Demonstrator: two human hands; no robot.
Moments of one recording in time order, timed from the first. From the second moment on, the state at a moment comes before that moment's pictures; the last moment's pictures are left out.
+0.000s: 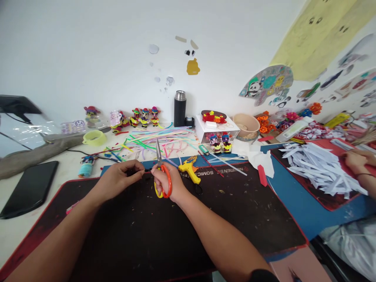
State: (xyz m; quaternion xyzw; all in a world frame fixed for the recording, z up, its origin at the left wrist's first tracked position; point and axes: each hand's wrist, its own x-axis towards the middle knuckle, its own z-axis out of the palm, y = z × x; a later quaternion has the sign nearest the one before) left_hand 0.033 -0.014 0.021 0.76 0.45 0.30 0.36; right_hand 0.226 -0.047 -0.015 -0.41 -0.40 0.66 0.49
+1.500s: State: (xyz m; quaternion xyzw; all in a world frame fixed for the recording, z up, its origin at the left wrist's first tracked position) left_hand 0.014 0.000 0.017 0.69 0.46 0.44 0.35; right_hand 0.216 -0.075 -0.011 -0.43 -0.47 0.68 0.38
